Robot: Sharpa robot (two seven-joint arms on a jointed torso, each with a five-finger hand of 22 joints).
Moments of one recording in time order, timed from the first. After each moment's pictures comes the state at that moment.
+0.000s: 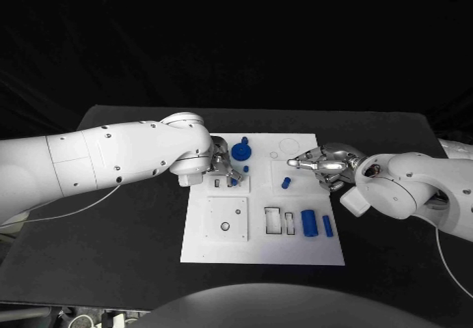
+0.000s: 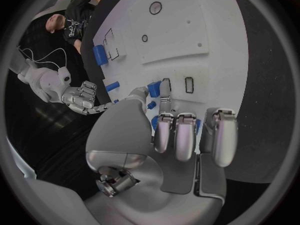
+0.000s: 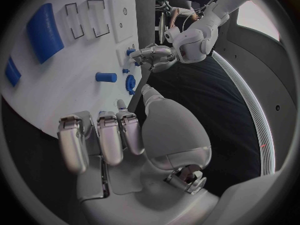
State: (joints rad) left arm 1.39 -0.56 -0.22 1.43 -0.90 0.11 -0.70; left_hand 1.16 -0.06 -0.03 0.29 0.55 1.10 0.05 0.32 0.48 1.47 -0.01 1.57 1.31 1.47 -0.04 1.57 1.31 0.01 1.47 0.08 1.57 1.31; right arm 1.28 -1.00 -0.21 1.72 -0.43 -0.29 -0.16; right_hand 1.23 0.02 0.06 0.20 0.22 0.68 0.18 0.21 0.13 1.47 0.11 1.57 1.31 1.47 0.05 1.57 1.31 0.01 1.47 0.16 1.57 1.31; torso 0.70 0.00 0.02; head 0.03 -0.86
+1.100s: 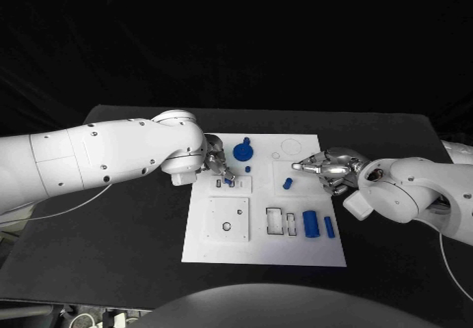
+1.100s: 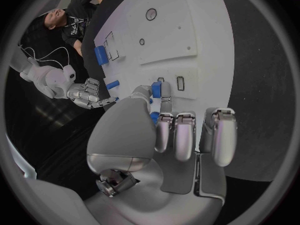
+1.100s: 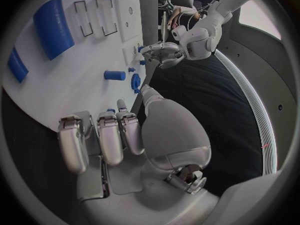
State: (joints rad) left arm 1.41 -0.63 -0.22 1.48 -0.89 0.11 -0.70; left_hand 1.34 -0.07 0.04 0.29 0.71 1.09 0.03 0.32 0.57 1.46 -0.02 1.57 1.31 1.47 -0.05 1.57 1.31 0.01 1.47 0.07 1.57 1.31; right arm 1.26 -1.00 -0.21 1.70 -0.43 -0.29 -0.17; right_hand 1.23 0.03 0.06 0.20 0.22 0.68 0.18 0.22 0.13 1.47 0.11 1.57 1.31 1.47 0.05 1.57 1.31 0.01 1.47 0.16 1.57 1.31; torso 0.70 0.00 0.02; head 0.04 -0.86
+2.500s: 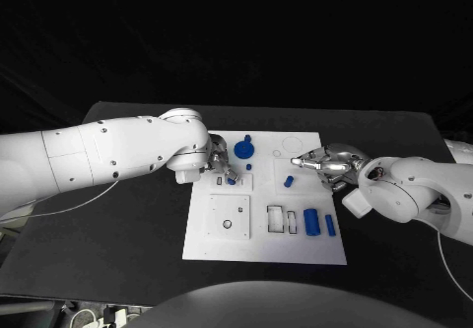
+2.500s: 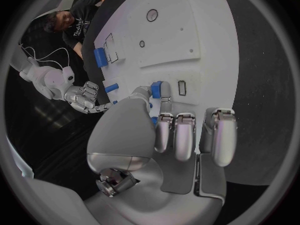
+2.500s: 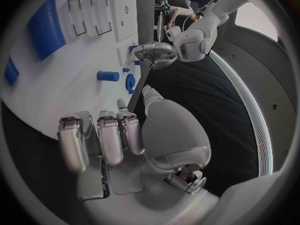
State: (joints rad) left arm 1.39 -0.59 -0.22 1.44 -0.88 0.14 -0.70; left_hand 1.31 -0.05 0.04 0.29 0.69 1.09 0.03 0.32 0.60 1.46 -0.02 1.57 1.31 1.47 -0.05 1.57 1.31 0.01 1.47 0.07 1.57 1.31; right arm 1.26 -1.00 -0.21 1.70 -0.43 -0.30 -0.08; right_hand 1.22 0.03 0.03 0.22 0.22 0.70 0.17 0.23 0.14 1.47 0.10 1.57 1.31 1.47 0.05 1.57 1.31 0.01 1.47 0.16 1.57 1.31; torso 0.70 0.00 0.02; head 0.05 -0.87
